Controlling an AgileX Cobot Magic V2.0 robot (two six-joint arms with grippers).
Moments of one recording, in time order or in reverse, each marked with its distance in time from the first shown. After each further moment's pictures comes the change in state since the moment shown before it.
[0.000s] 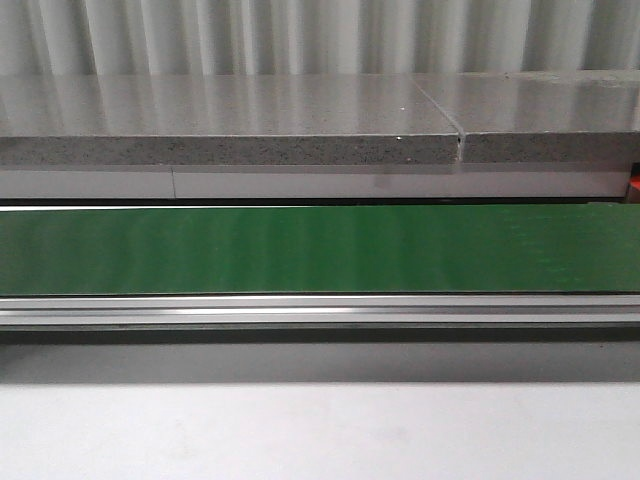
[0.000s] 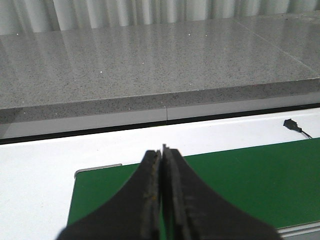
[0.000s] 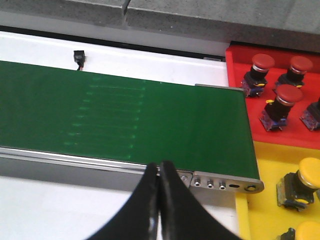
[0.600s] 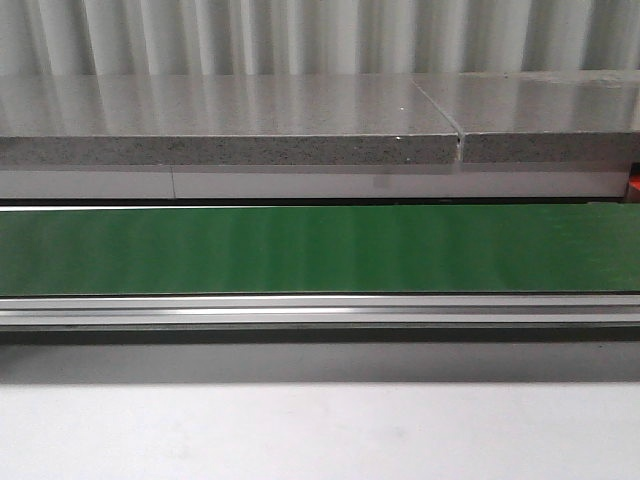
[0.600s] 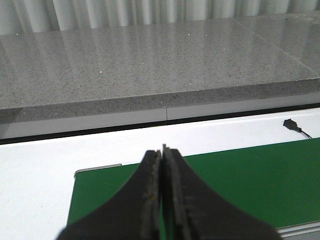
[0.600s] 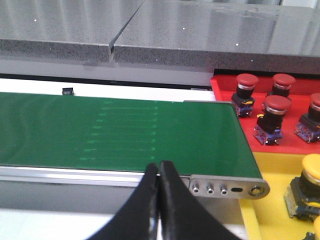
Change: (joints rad) left arm 0.000 0.000 0.000 0.000 0.000 0.000; right arm 0.013 -0.311 0.339 -0.108 -0.261 0.156
